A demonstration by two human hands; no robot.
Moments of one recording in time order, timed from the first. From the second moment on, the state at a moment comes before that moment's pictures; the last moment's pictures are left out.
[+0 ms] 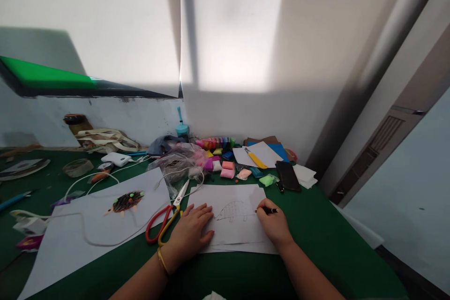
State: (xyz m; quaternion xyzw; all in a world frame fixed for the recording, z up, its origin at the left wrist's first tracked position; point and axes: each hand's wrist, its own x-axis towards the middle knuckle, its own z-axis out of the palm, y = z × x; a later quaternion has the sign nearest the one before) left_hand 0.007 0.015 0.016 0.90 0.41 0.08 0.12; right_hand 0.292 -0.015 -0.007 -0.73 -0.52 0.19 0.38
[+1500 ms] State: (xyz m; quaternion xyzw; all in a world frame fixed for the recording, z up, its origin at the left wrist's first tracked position) left_hand 0.008 0.013 0.018 0.90 0.42 0.08 0.12; right_hand 0.289 -0.017 0.000 -0.73 -0.52 0.21 0.40
